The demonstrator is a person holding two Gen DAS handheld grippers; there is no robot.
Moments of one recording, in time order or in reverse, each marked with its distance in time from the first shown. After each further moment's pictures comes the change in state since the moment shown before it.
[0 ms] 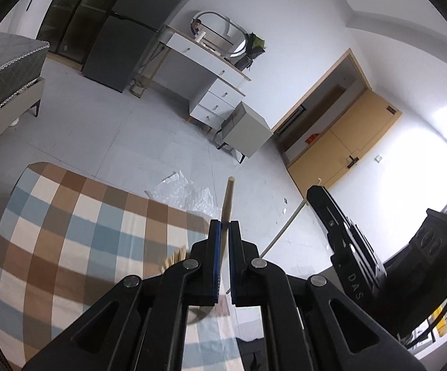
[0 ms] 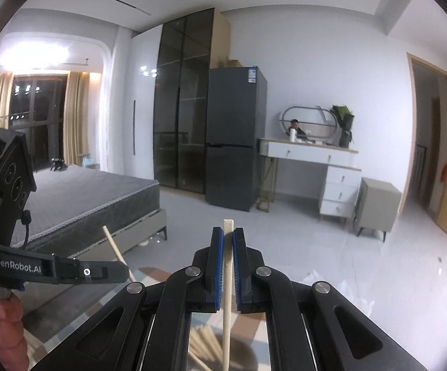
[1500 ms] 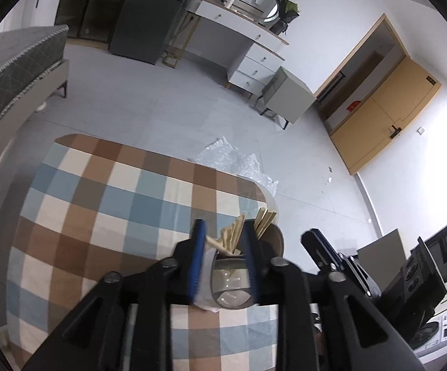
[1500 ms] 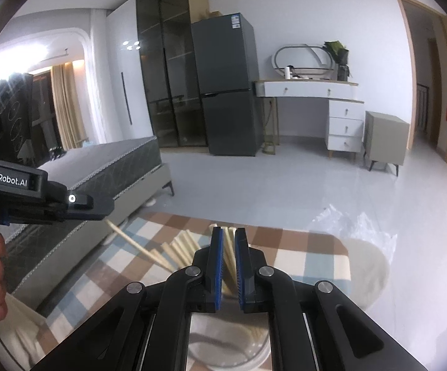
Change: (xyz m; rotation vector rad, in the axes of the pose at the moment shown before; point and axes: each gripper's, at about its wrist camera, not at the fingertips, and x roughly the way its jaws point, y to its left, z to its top) left arm 0.023 0.014 -0.023 0.033 0.153 0.226; right arm 0.014 -0.033 -0.108 0.173 0.218 0.045
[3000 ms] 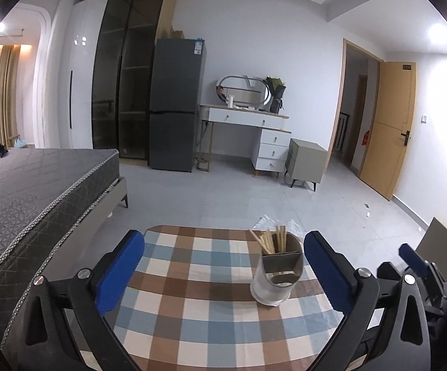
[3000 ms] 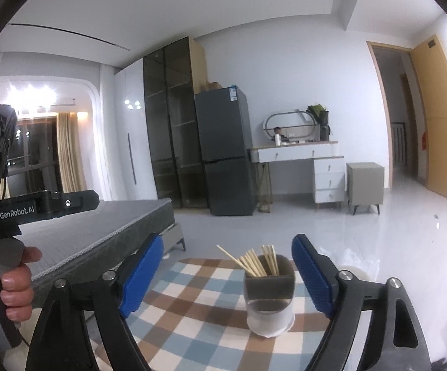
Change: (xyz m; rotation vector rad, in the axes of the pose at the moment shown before) left arm -0.164 -0.005 -0.102 0.290 -0.484 0.245; right arm -0.183 0.099 -0.021 0.025 -0.310 -0.056
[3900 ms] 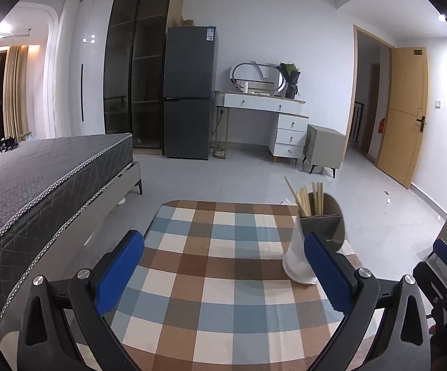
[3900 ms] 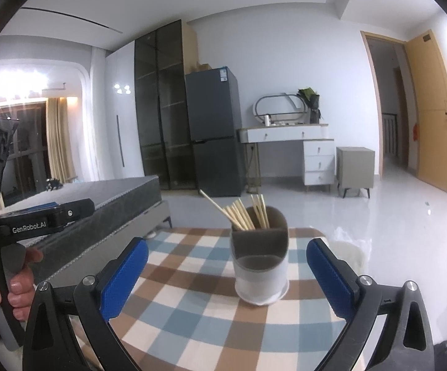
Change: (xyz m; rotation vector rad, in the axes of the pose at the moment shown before) left arm 0.043 0.021 -0.078 0.018 0.024 0.074; right arm 0.013 -0.003 -0.087 -0.013 0.057 -0.058
